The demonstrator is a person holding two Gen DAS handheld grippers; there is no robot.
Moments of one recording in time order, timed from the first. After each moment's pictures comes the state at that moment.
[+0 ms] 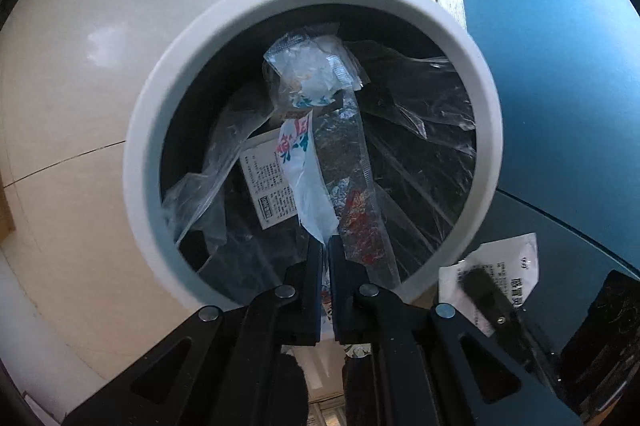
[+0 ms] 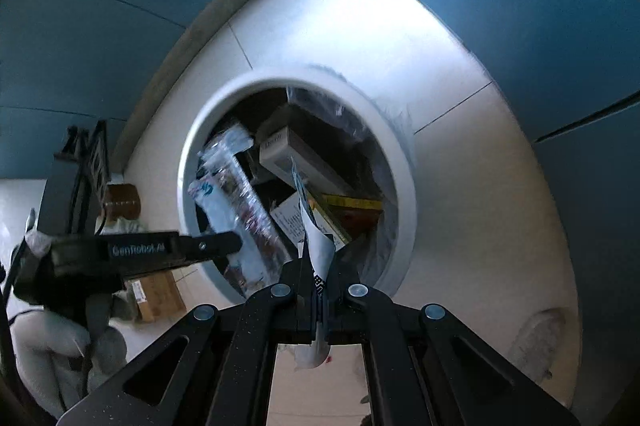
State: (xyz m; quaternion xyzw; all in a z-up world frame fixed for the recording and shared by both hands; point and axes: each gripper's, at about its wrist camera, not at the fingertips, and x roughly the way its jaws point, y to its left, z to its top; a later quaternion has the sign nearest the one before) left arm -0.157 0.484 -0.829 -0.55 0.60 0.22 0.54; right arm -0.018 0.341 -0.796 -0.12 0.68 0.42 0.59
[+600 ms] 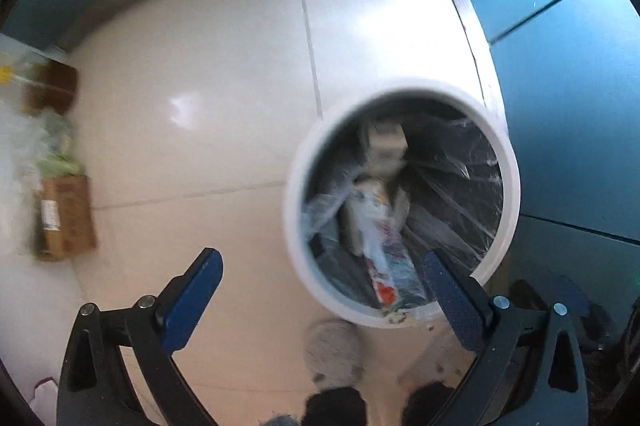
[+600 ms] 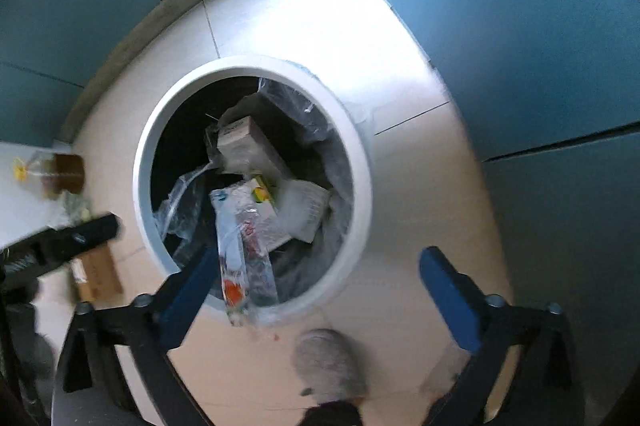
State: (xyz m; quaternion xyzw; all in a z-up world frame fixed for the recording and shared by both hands) left arm -0.197 0.475 -0.716 -0.40 0.59 0.38 0.59; right arm -0.035 0.349 -0.750 -0.26 0.62 0.37 0.64
